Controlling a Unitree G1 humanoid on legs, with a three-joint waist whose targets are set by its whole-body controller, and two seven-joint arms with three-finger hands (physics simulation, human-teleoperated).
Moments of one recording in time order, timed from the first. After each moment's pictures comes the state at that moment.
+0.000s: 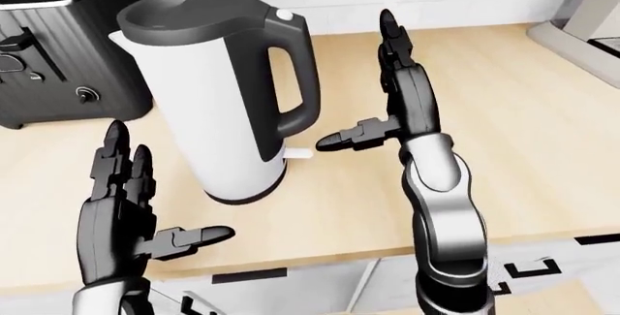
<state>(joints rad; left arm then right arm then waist) 0.16 -0.01 0.35 -0.83 -0.08 0.45 -0.13 -0.56 0.05 0.09 -0.46 -0.34 0.69 0.07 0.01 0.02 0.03</state>
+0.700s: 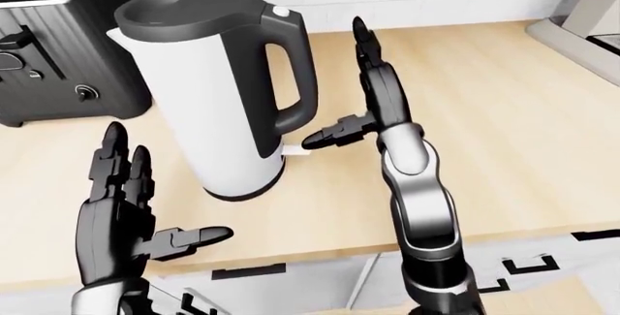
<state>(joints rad) 0.16 -0.01 0.36 -0.82 -0.09 0.44 -0.13 -0.63 0.08 0.10 -0.24 -0.38 0.59 0.09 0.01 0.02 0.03</state>
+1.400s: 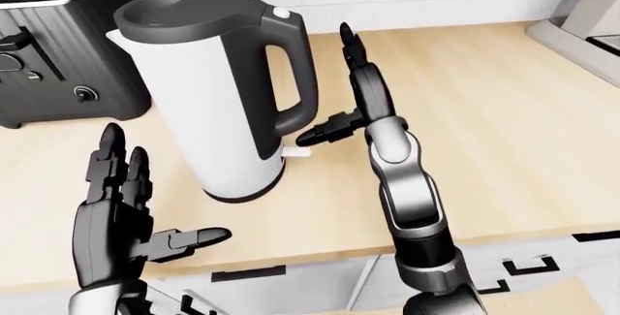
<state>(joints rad) 0.17 -0.01 0.38 -0.82 -0.09 0.43 -0.14 -0.70 0.08 0.08 -0.04 -0.37 0.50 0.07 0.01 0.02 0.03</state>
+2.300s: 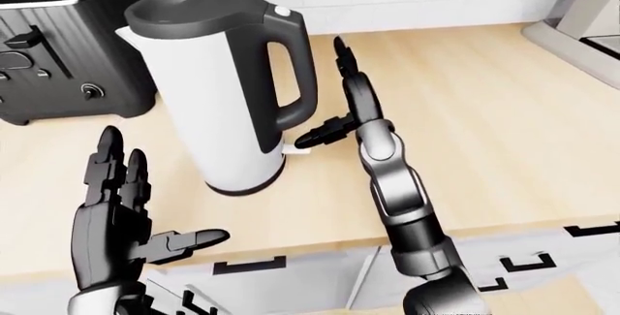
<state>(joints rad) 0.18 -0.02 0.38 -0.80 -0.10 0.40 -0.14 -0.75 0.07 0.07 0.21 -0.35 0.34 0.00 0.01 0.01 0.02</state>
